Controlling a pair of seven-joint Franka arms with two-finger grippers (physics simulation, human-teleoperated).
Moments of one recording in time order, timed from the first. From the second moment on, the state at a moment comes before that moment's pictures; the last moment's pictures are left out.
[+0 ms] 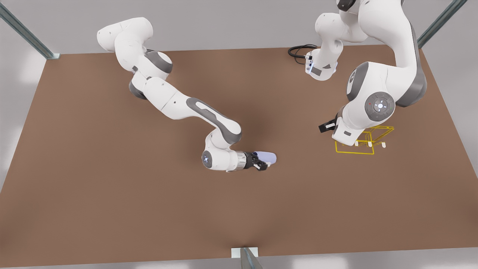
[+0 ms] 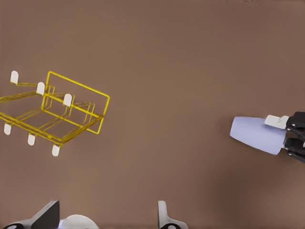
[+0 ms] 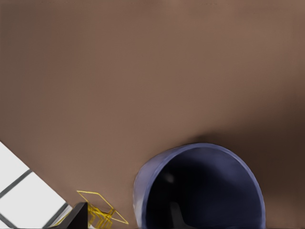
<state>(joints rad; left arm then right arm) -0.32 0.28 0.04 -1.39 -0.01 1.36 -0.58 0.37 1.22 0.59 -1.04 0.43 2.47 0.88</state>
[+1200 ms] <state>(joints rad) -0.56 0.57 0.03 -1.66 -0.13 2.20 -2.05 -0.02 0.29 0.03 -1.44 0.02 1.66 0.28</state>
